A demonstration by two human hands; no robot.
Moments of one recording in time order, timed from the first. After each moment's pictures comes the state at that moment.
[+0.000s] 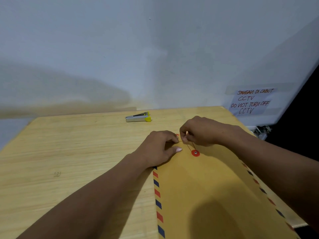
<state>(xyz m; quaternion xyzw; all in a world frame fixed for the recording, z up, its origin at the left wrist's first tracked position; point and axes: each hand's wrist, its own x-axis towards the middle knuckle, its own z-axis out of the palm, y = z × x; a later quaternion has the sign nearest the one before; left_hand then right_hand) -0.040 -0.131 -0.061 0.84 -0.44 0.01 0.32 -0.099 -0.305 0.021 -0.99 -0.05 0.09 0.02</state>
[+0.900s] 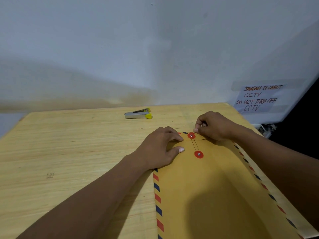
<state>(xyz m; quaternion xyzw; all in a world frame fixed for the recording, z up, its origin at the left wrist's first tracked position) -0.034 -0.133 -0.072 0.84 -0.45 0.01 0.31 -0.070 -0.362 -0.017 -0.98 0.07 0.03 0.20</state>
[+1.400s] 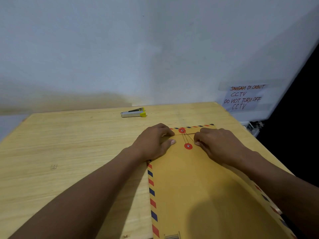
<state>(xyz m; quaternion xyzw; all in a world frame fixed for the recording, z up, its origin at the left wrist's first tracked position) -0.045 -0.135 -0.062 0.86 -0.43 0.01 0.26 -0.171 -0.348 -0.032 -0.99 -0.06 -0.10 -0.04</state>
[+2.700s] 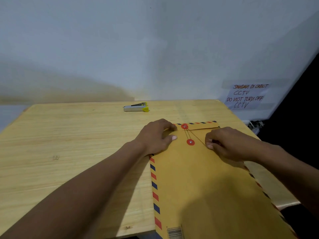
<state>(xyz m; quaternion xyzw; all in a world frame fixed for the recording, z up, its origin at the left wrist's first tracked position) -0.045 -0.133 -0.062 0.87 -0.40 -0.02 0.29 -0.186 -0.355 -0.005 -1.00 -0.03 0.07 0.03</state>
